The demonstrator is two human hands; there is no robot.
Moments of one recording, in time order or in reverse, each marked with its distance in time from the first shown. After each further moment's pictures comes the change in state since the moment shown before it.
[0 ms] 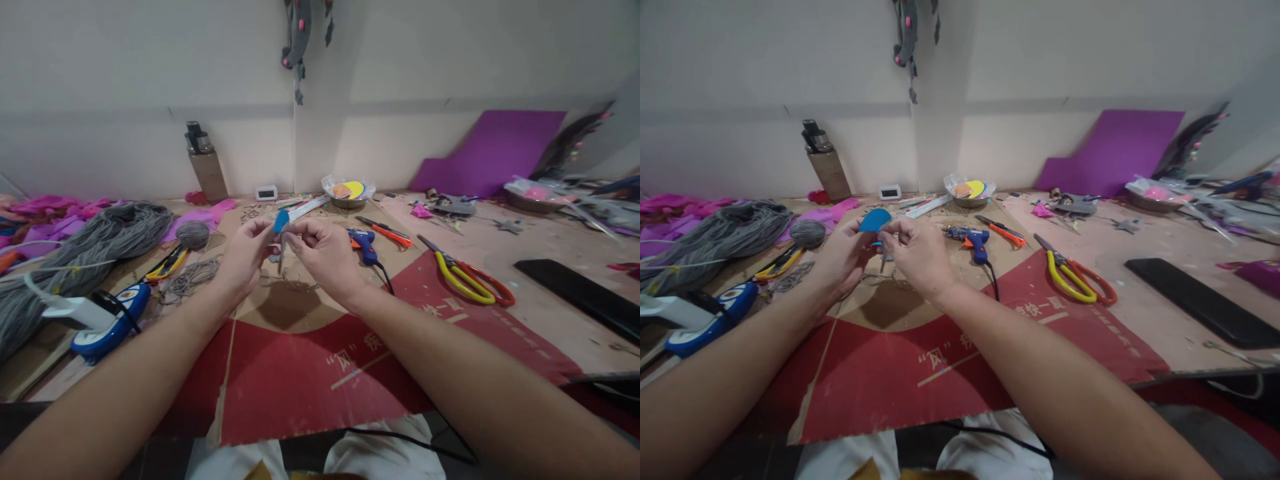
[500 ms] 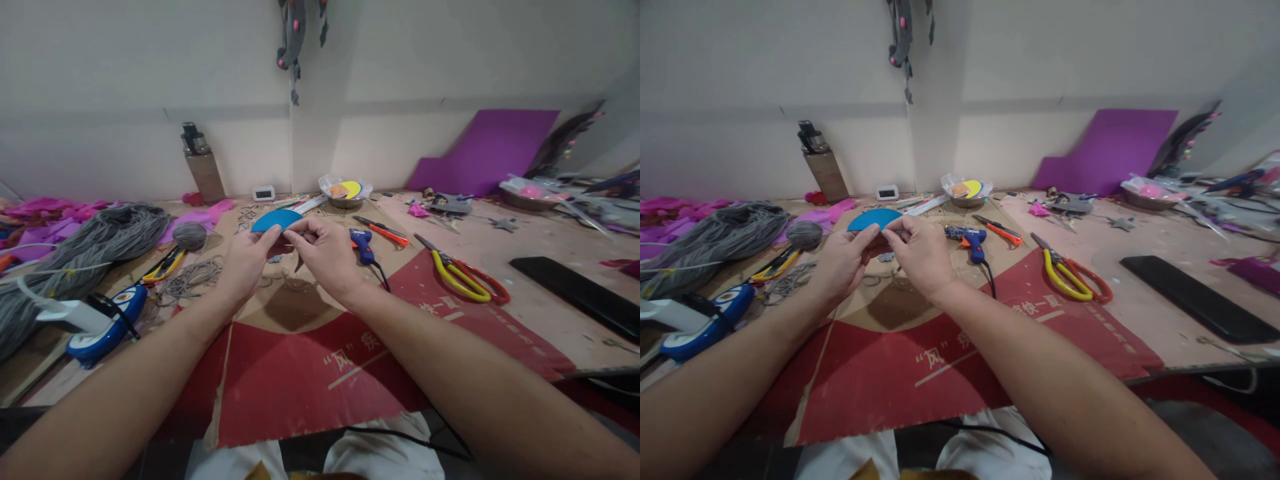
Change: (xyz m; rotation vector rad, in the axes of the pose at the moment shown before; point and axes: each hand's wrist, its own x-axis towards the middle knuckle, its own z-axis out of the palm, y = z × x) left_hand -0.010 0.003 0.011 0.020 -0.065 -0.022; right_hand 0.002 0.005 -0.006 -0.246 0.069 -0.044
